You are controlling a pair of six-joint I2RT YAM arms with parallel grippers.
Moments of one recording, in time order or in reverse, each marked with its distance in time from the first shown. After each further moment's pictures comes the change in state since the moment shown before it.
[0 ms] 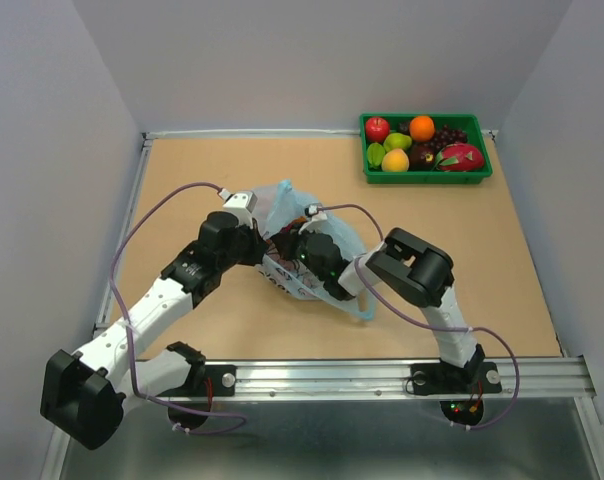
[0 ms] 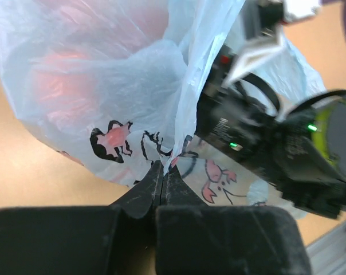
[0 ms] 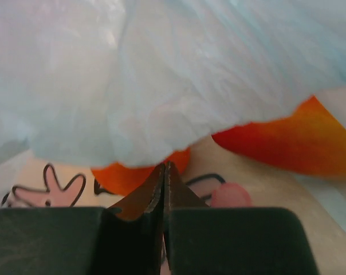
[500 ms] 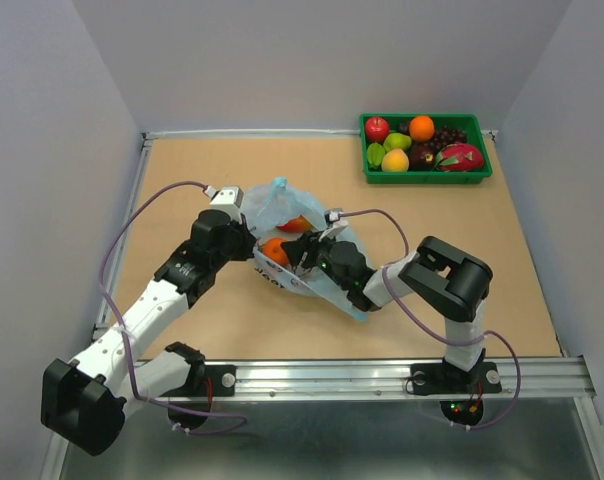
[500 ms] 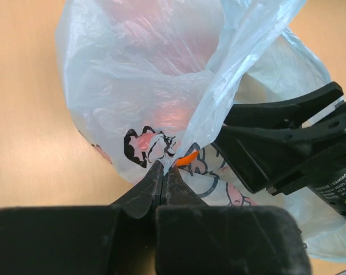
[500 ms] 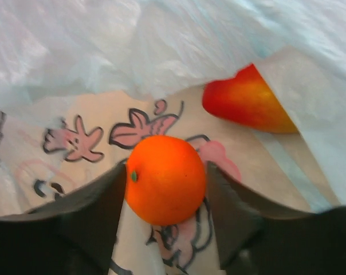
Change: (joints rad) left arm 0.051 -0.039 0.001 -0.020 -0.120 -0.007; right arm -0.001 -0.292 -0.303 0.018 -0.022 -0.049
